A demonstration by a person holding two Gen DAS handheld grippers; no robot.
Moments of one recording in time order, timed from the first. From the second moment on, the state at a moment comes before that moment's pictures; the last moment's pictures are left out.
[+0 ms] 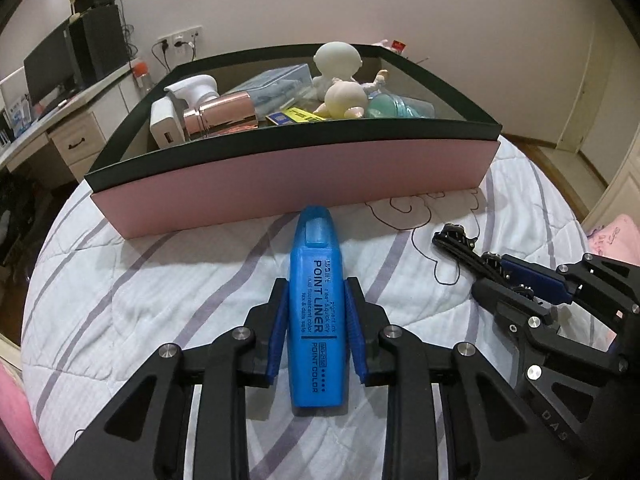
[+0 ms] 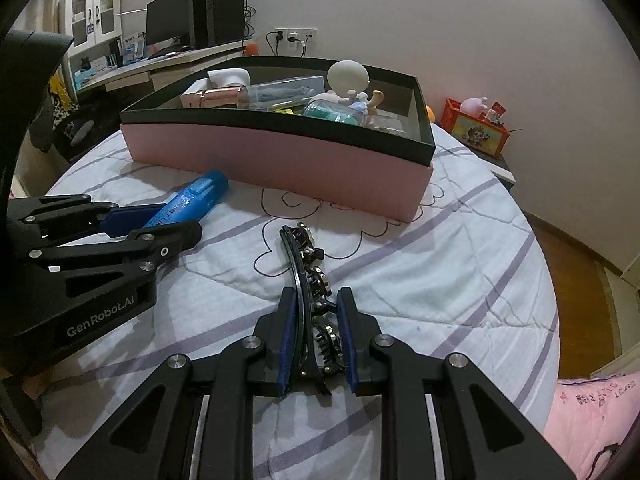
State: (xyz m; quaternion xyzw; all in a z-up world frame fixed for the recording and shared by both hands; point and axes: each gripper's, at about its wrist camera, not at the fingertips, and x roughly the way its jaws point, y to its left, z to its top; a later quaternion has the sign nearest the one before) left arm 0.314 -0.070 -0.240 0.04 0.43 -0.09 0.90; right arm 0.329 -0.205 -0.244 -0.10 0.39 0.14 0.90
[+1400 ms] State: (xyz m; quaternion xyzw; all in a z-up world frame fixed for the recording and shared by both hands) left arm 0.197 -0.005 -0.078 0.05 0.14 -0.03 0.99; right arm 0.240 -0.179 -0.102 -0.01 0.16 0.20 0.97
